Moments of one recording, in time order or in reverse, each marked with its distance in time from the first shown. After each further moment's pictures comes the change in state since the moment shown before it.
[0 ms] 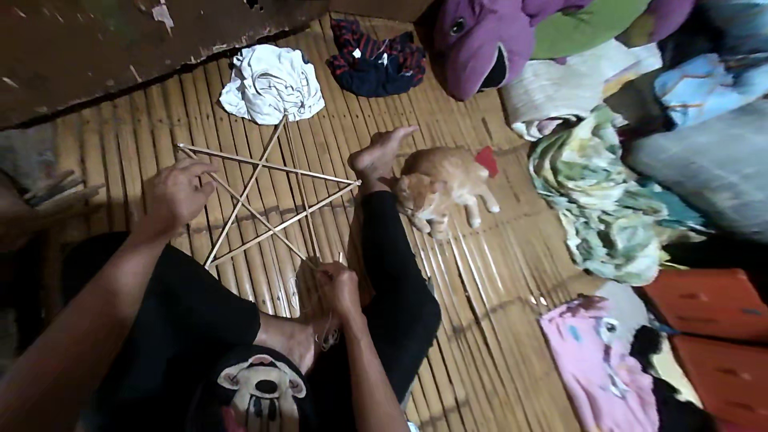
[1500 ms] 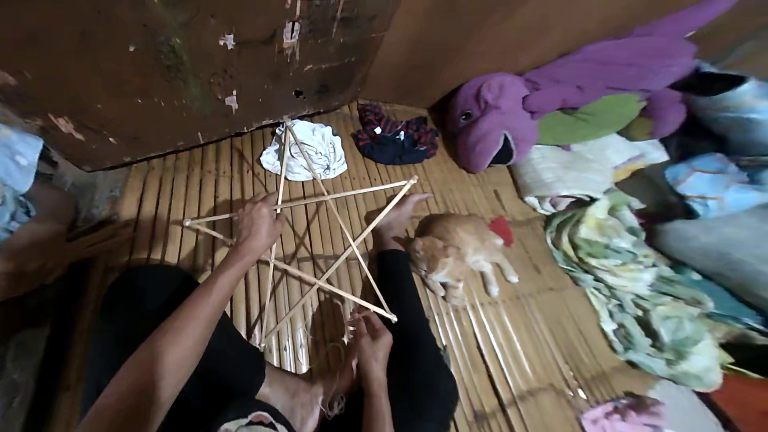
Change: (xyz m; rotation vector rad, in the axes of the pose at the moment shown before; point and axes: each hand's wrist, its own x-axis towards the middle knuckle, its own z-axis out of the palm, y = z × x) left_hand 0.022 0.102 0.012 -0.095 0.157 -0.143; right_hand -0.005 0.011 -0.010 0.602 0.415 0.073
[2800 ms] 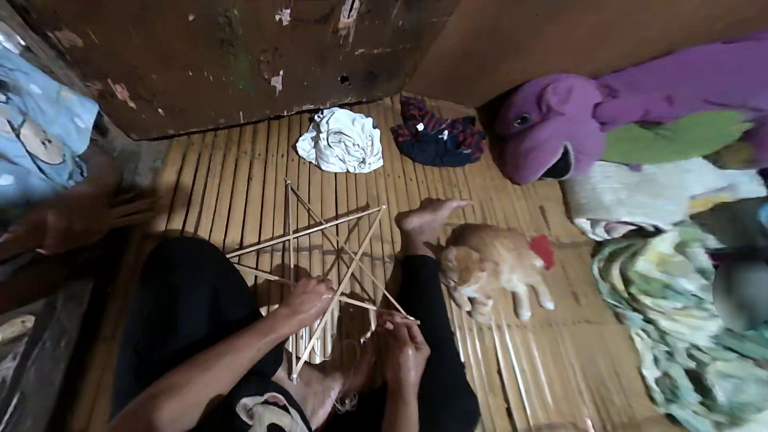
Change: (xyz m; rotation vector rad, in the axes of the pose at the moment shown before) left_hand -0.105 -0.012 0.077 0.232 -0.680 0.328; right_hand 0.009 0.002 -0.011 0.396 0.072 0.028
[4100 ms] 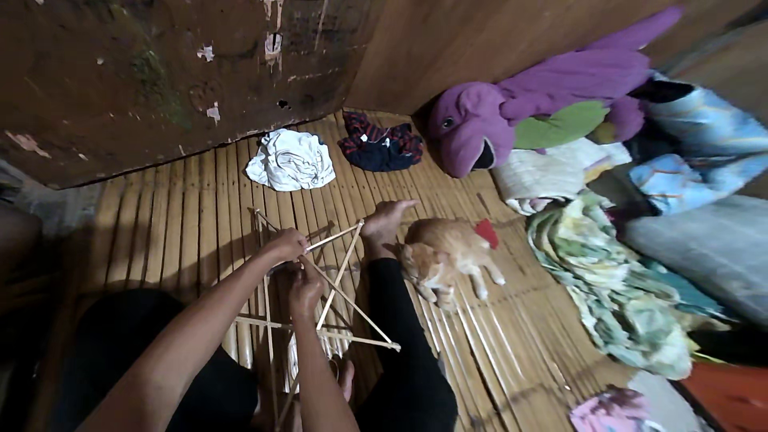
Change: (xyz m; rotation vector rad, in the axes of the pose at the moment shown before) left_hand 0.119 -0.045 -0.093 -0.441 -0.095 -0.276; right_hand 0.040 0.023 0.171 -0.476 -0.018 -0.512
